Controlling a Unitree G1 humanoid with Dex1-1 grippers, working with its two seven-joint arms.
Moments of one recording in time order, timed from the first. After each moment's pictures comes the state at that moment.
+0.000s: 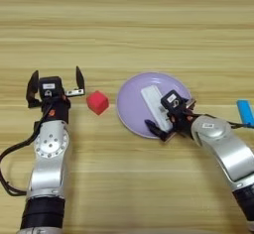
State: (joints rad) left arm -0.08 0.05 0.13 0.10 0.03 -0.17 0.11; right arm -0.21 -0.17 0.34 -0.15 -0.07 0.71 0.40
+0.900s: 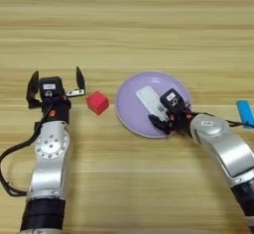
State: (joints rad) left arm -0.07 0.05 0.12 0.09 0.03 -0.16 0.12; right arm -0.24 -0.17 0.34 -0.11 -0.05 0.71 0.40
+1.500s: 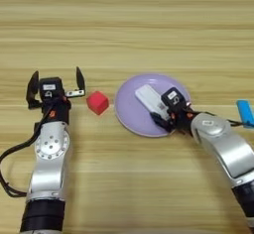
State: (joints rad) left arm -0.06 0.05 0.12 0.08 0.03 -0.16 0.12; right arm -0.23 -0.17 0.32 -0.18 -0.04 0.72 0.38
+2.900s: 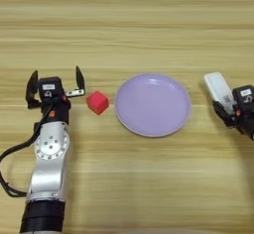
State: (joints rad) left arm -0.06 0.05 0.11 0.06 0.03 -0.16 0.13; right arm -0.03 -0.29 -0.05 -0.25 0.05 0.60 0.31
